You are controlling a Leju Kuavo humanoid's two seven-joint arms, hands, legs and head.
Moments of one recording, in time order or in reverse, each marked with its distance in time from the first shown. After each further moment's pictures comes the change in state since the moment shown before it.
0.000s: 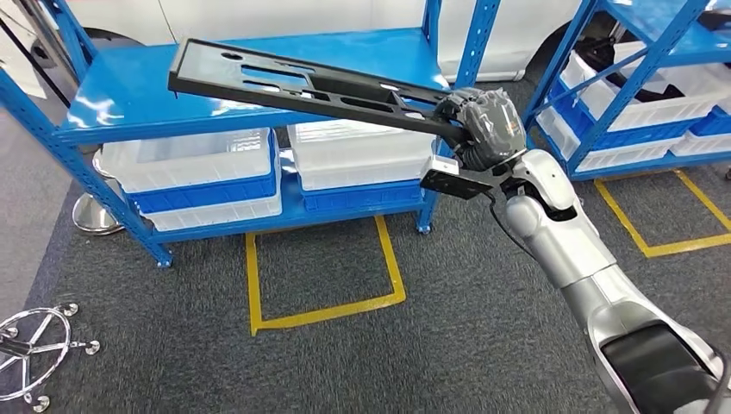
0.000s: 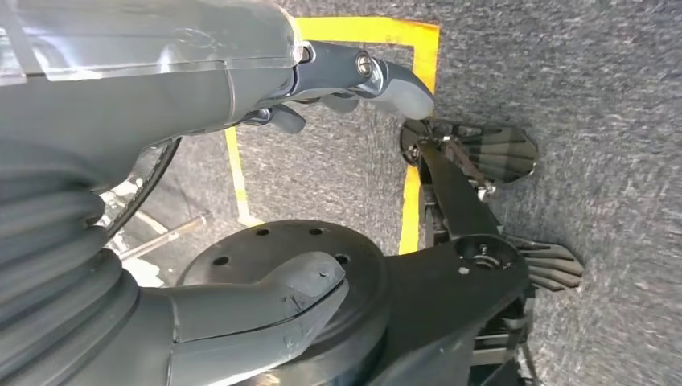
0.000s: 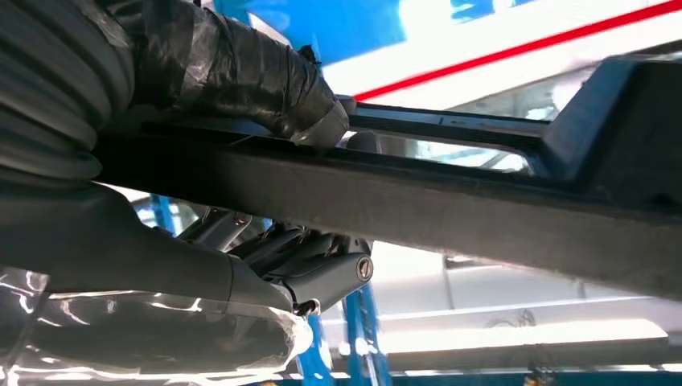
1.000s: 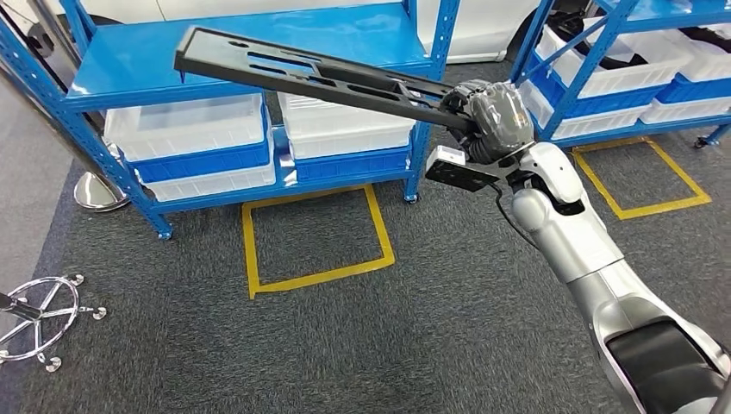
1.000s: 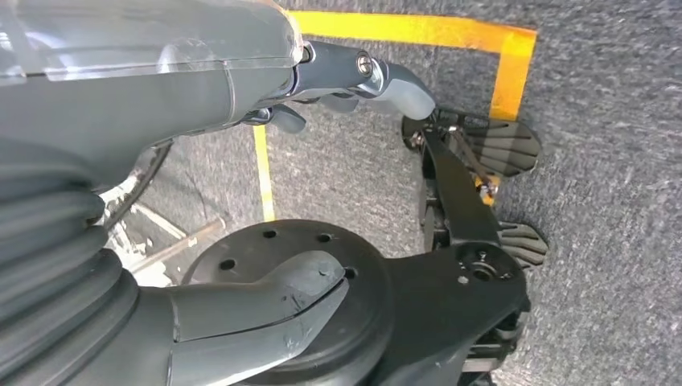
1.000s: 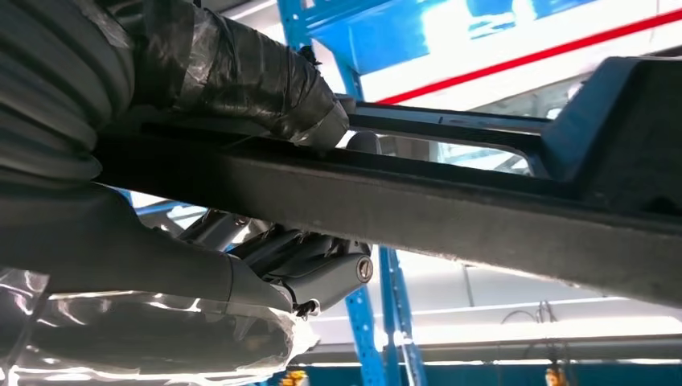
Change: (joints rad) left arm 0.013 0.010 0.032 0.003 0.042 -0.041 -0.036; right arm -0.022 -0.017 -0.009 0.000 -0.014 0.024 0.019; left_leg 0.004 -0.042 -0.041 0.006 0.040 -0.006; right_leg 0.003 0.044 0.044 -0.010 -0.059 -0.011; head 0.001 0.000
